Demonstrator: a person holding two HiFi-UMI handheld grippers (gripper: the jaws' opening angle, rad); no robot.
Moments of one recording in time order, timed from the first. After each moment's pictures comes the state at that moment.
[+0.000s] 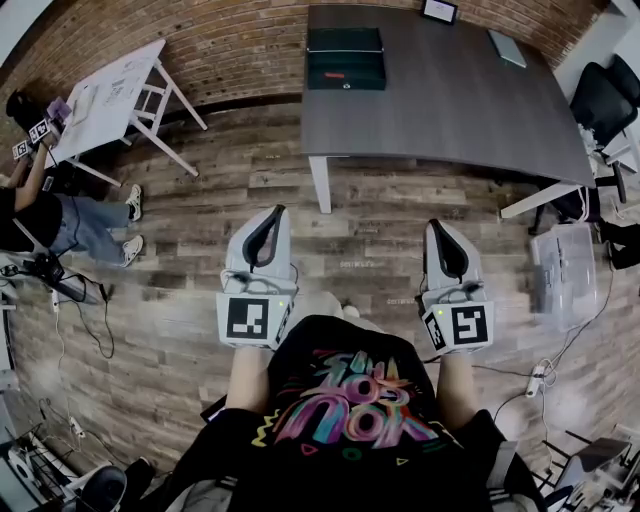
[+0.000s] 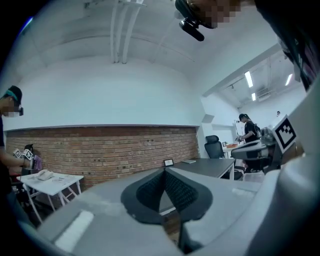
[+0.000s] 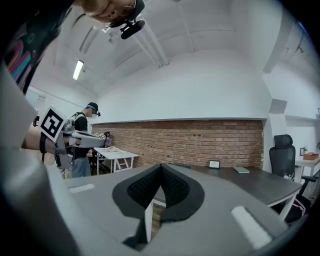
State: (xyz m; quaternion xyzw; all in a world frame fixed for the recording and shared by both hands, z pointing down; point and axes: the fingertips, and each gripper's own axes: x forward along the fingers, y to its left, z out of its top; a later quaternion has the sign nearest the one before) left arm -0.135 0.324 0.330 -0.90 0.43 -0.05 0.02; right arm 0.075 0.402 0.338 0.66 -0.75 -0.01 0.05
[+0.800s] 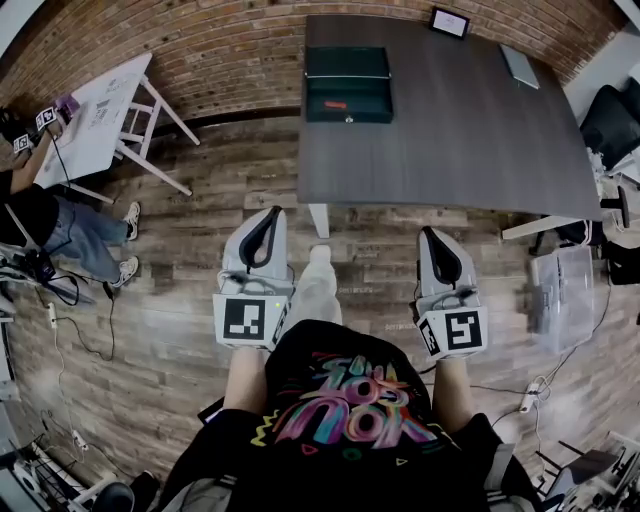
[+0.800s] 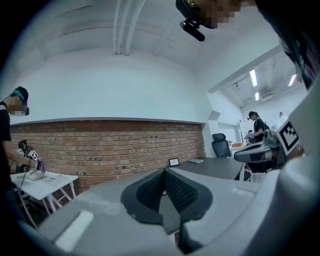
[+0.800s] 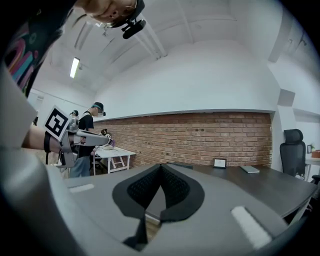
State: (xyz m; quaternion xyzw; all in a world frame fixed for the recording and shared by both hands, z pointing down) left arm -0.103 0.179 0.342 -0.90 0.42 -0.05 0.03; right arm 0.100 0.265 0.357 0.65 -0.76 0.00 0.05
